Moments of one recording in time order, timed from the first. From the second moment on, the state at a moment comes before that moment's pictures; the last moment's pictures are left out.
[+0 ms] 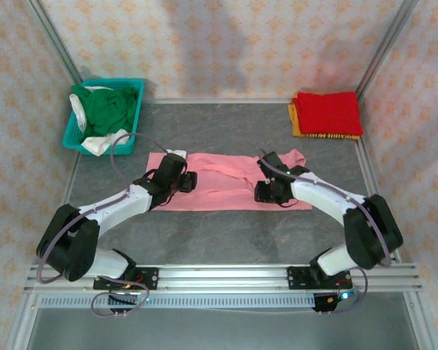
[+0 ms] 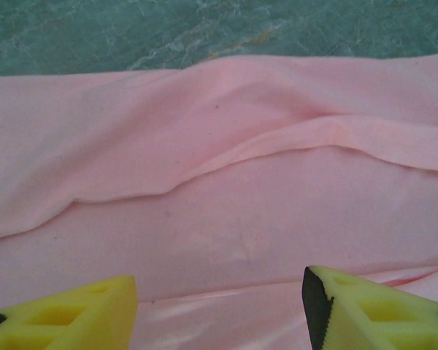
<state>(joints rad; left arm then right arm) -0.48 1.39 0.74 -0.18 -0.18 -0.35 0.52 1.41 0.89 -0.66 -0.01 0.57</state>
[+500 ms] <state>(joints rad) -0.58 1.36 0.78 -0.17 -0.09 -0.26 0.24 1.51 0.99 -0.58 -0.01 0.61</state>
